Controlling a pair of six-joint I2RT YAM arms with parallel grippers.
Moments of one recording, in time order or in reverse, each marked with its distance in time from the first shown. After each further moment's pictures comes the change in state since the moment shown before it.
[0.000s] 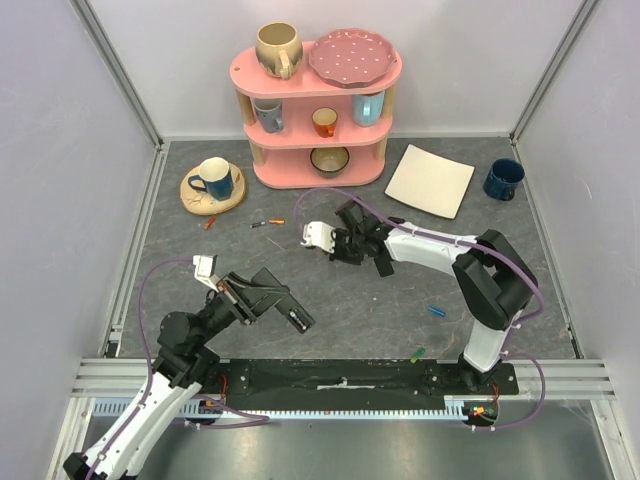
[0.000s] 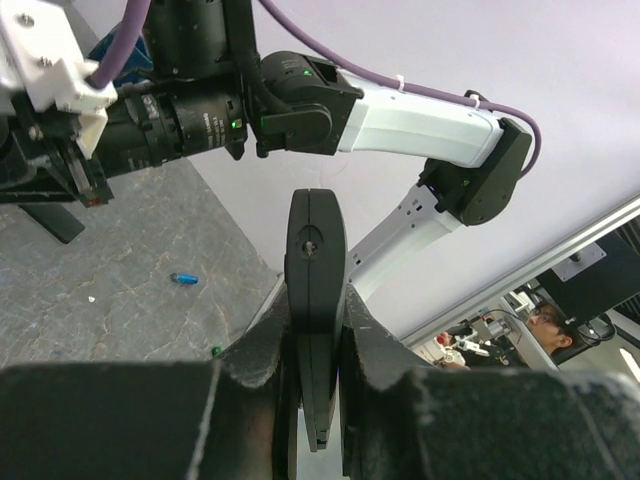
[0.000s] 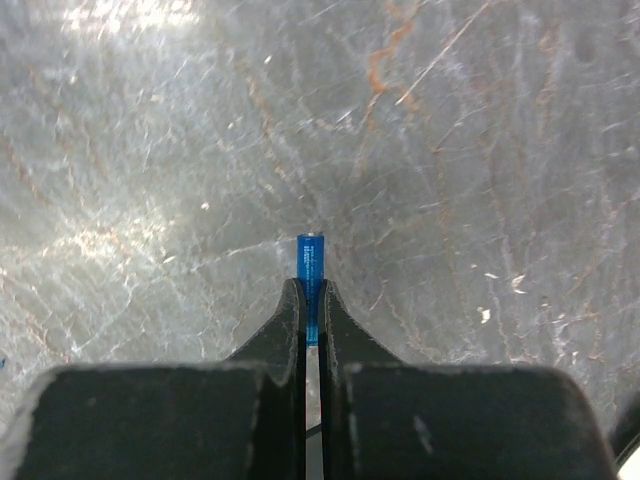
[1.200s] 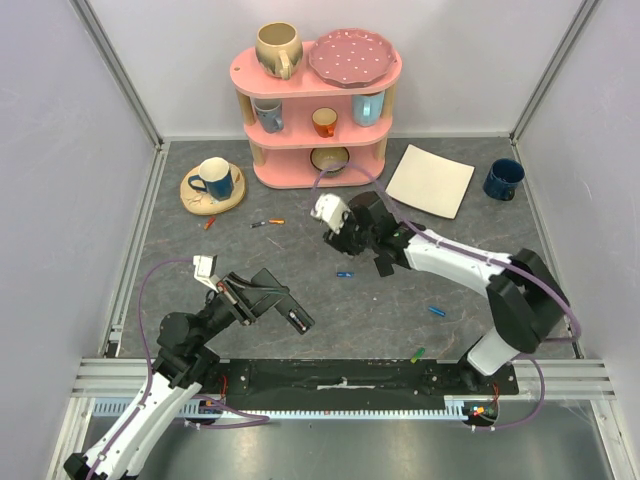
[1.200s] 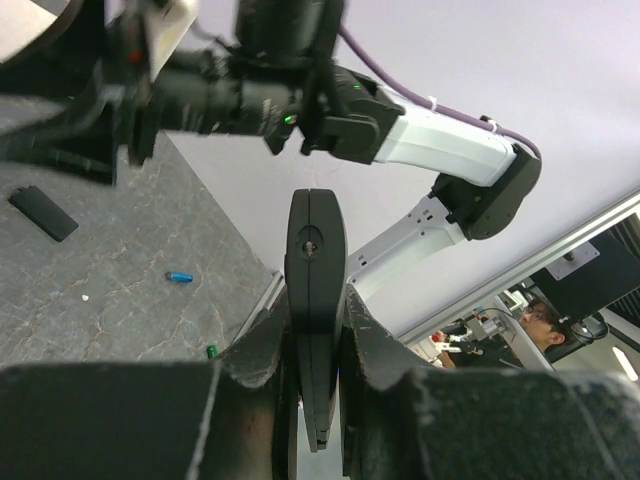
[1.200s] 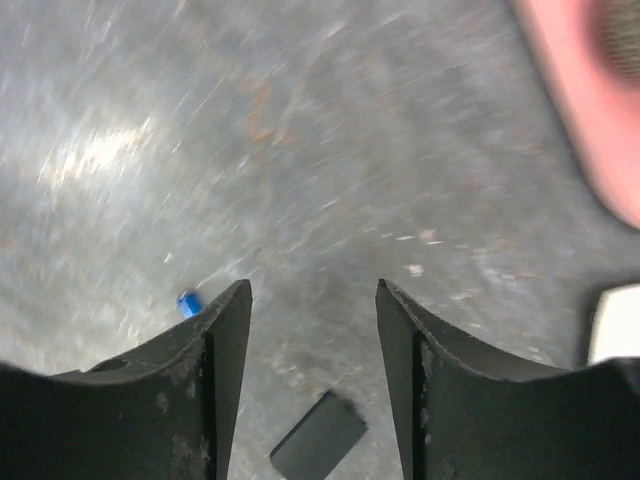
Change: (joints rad) left arm 0.000 -0.008 0.000 0.003 0.007 -0.013; right arm 0.002 -0.154 -0.103 0.127 0.084 0.208
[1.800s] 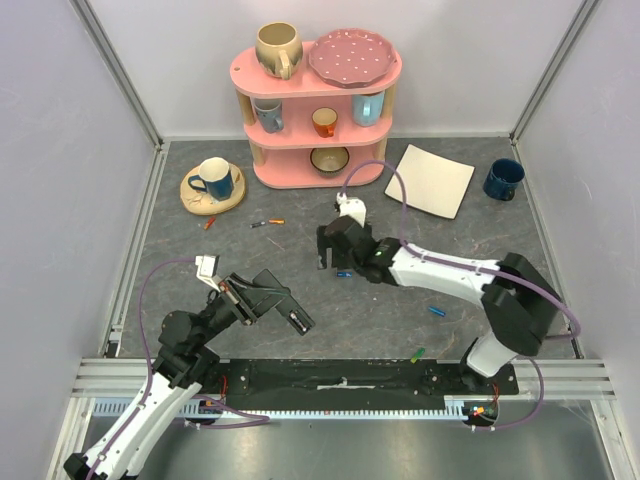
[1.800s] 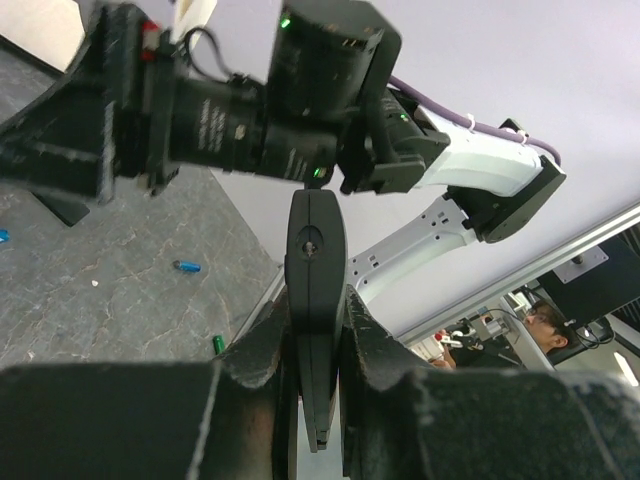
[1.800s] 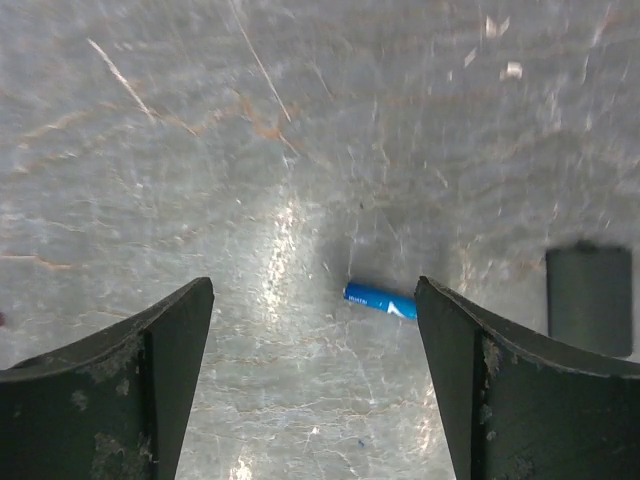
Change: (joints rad) left arm 0.000 0.000 0.000 -0.041 0.000 0.000; right arm 0.132 -0.061 -0.016 -0.014 0.449 1.102
